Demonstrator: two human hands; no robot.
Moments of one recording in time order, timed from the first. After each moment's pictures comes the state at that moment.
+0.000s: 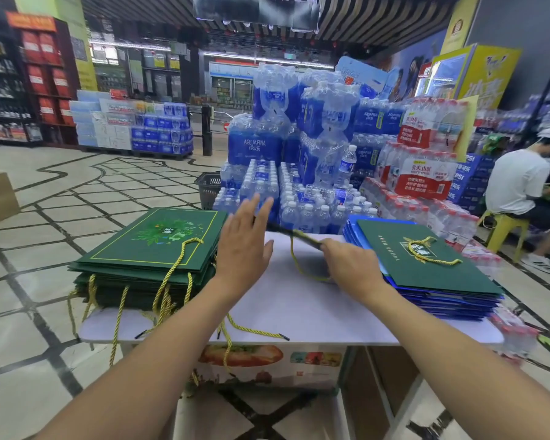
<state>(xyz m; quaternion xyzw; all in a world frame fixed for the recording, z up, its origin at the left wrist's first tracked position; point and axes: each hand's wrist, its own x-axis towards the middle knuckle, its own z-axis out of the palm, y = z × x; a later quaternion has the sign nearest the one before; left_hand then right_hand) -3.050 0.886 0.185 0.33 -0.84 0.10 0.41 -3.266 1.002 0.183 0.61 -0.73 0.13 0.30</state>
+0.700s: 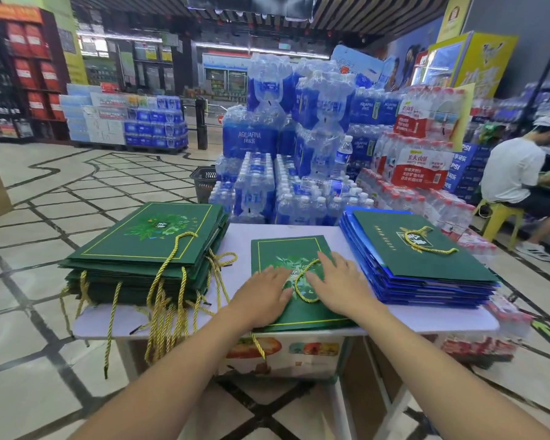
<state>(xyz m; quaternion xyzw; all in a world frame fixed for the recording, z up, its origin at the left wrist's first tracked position) -3.073 0.911 0.109 0.29 -0.95 -0.09 0.11 -3.236 1.024 0.157 0.51 -0.85 0.11 0.01</state>
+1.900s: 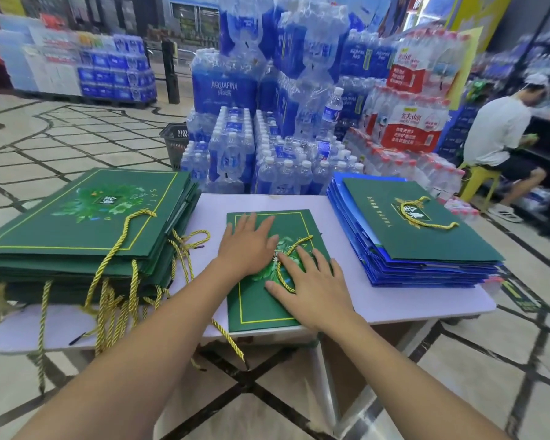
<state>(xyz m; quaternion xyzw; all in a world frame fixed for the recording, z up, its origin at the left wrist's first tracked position) -3.131 0.849 0.114 0.38 -0.92 -0.10 0.08 -3.220 1.020 0.110 0.56 -0.83 0.04 0.01</state>
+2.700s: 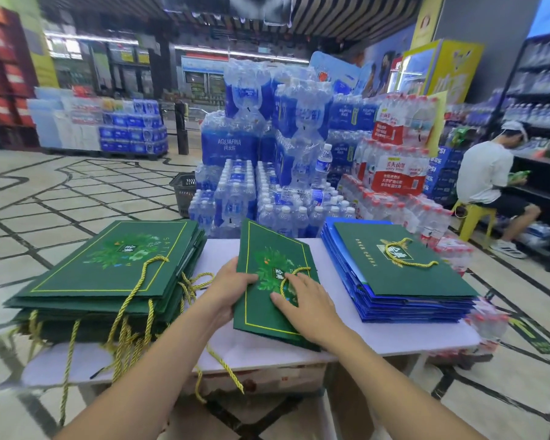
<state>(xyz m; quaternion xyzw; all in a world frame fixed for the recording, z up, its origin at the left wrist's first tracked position) -3.080 0.912 0.183 0.37 -0.55 -0.69 0.31 -3.226 1.016 0.147 0.53 -0.82 0.22 -0.09</state>
